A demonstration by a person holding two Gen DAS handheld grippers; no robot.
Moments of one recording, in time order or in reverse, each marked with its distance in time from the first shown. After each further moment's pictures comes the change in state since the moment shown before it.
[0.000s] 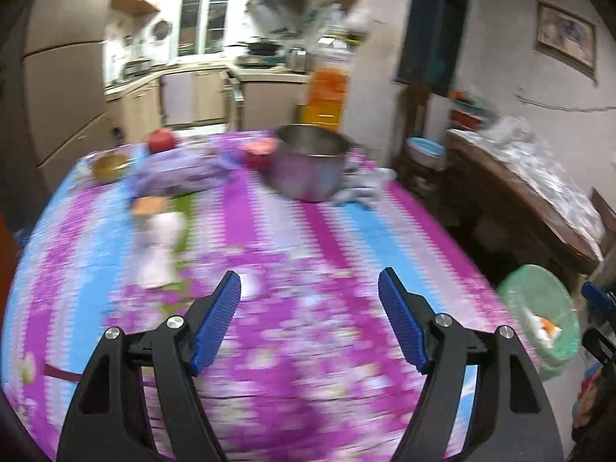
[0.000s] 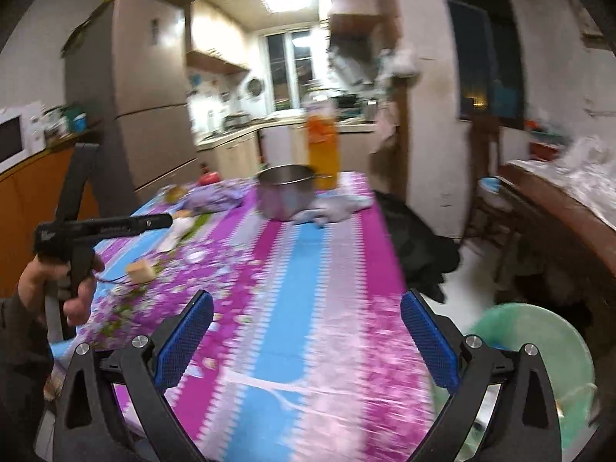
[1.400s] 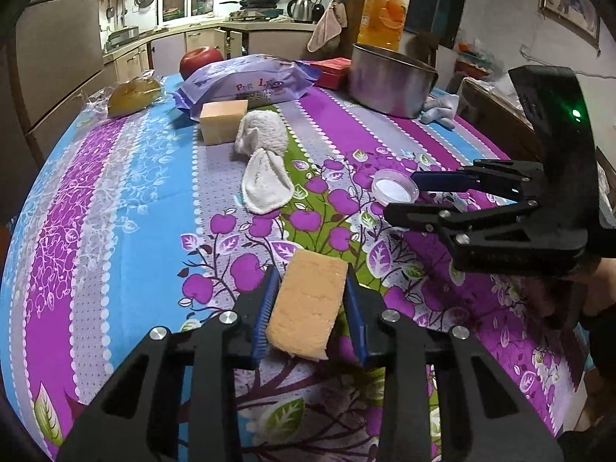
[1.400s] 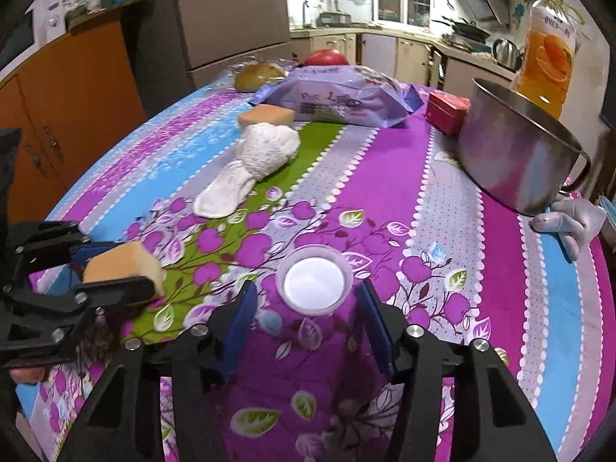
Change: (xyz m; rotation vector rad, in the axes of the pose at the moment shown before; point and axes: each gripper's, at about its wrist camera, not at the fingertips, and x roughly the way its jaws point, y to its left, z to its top) left arm 0.061 0.130 -0.053 0.077 0.178 -0.054; right arm 0.334 0.199 0.032 -0.242 0.392 0.227
